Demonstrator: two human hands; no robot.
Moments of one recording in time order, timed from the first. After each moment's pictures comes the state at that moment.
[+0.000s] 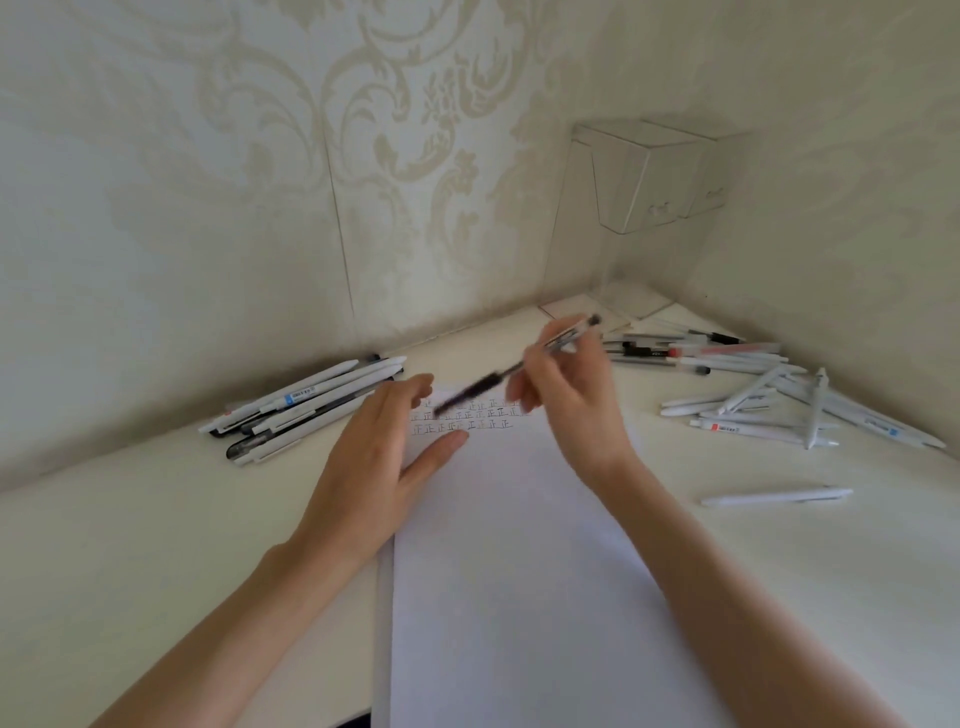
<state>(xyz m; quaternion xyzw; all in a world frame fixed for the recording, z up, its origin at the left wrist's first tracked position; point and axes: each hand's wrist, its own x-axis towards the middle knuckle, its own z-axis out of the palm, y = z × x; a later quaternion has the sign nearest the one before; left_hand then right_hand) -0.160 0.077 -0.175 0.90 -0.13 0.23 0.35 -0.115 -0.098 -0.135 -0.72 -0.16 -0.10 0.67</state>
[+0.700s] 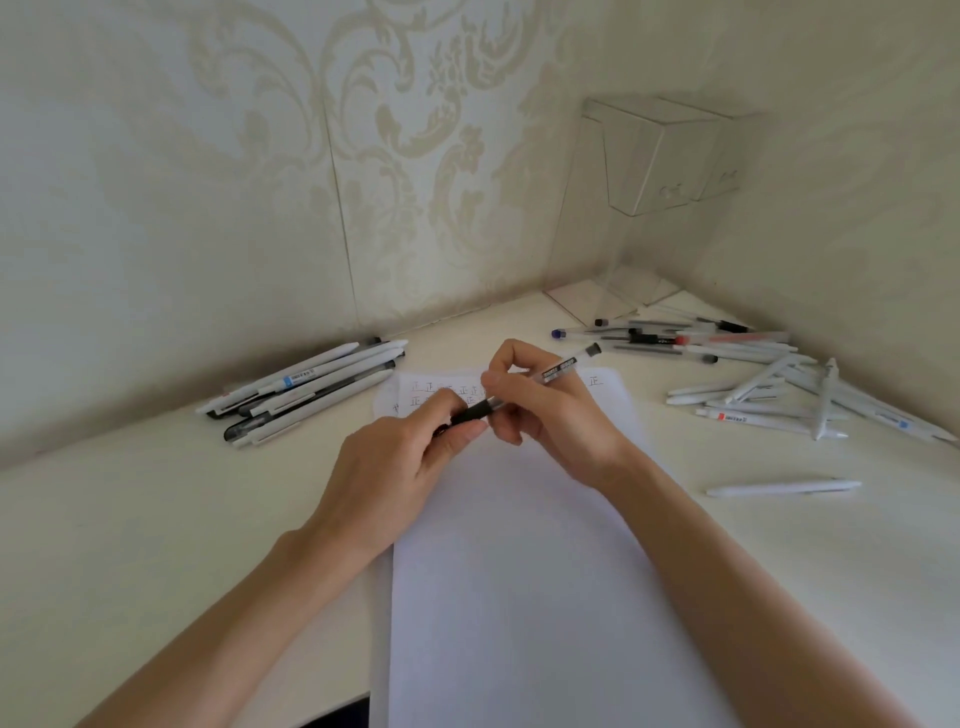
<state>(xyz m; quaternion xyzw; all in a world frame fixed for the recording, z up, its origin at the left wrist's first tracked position) -0.165 0.068 -0.170 0.92 -0.13 0.18 0.31 -0.110 -0.096 -0.142 -0.64 -0.21 0.15 0.72</state>
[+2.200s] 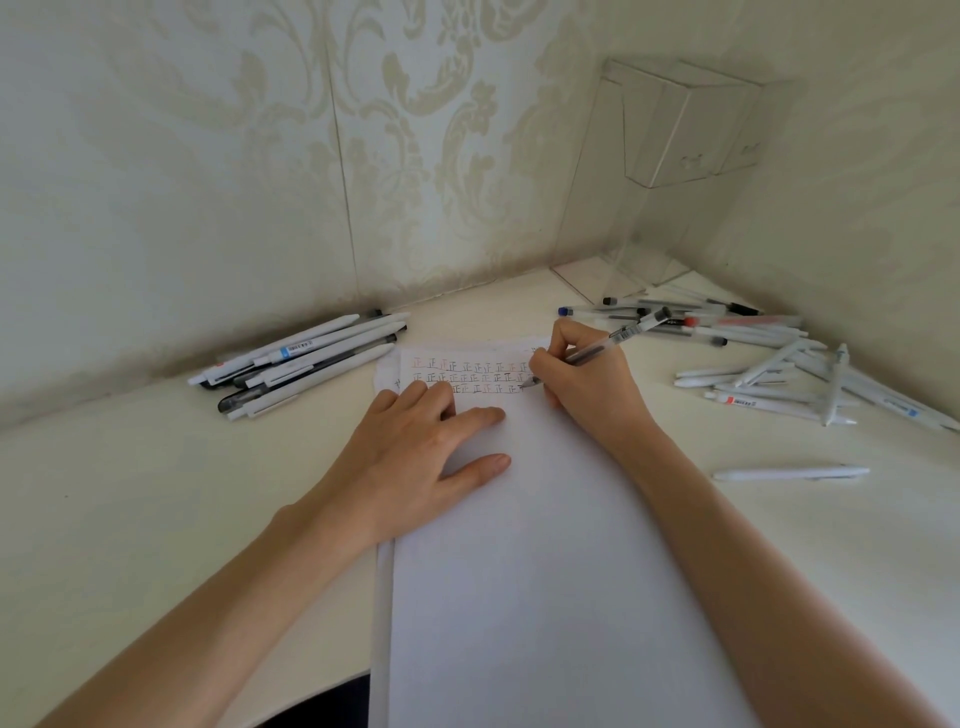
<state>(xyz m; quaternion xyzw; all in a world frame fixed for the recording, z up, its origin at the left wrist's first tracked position) -0.162 0.066 -0.180 0.96 -0.22 0.13 0.13 -0.091 -0.115 -0.162 -0.84 -0.07 -0.04 0.53</state>
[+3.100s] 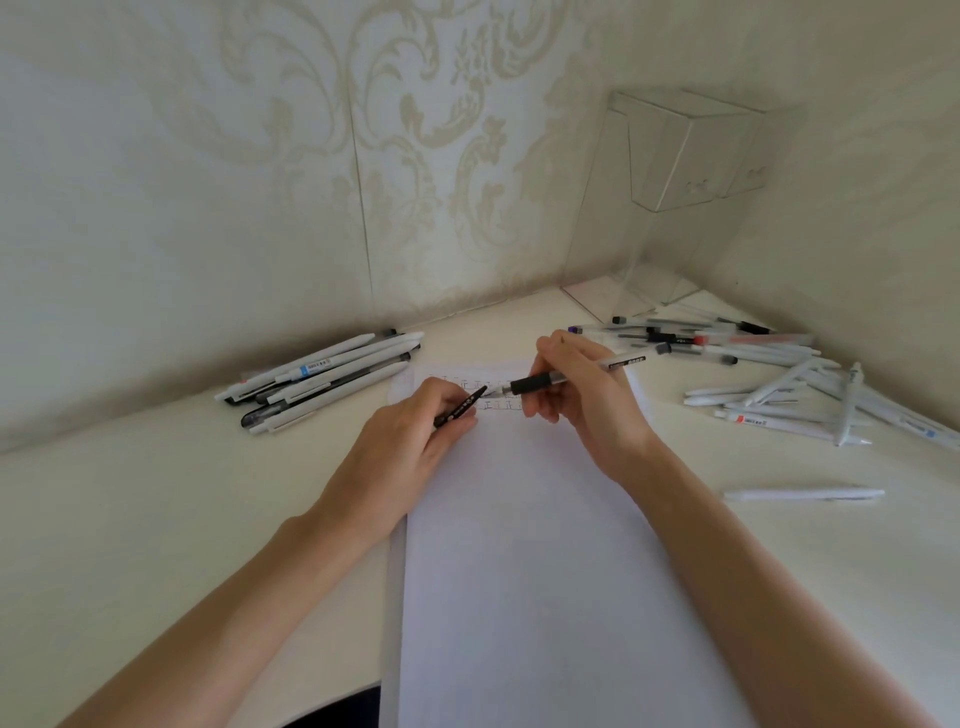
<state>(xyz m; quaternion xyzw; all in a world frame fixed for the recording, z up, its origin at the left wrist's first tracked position) -0.160 0.072 -0.179 0.89 -0.13 0.17 0.39 -0.099 -0.107 -0.150 -0.66 -0.16 0.07 0.73</state>
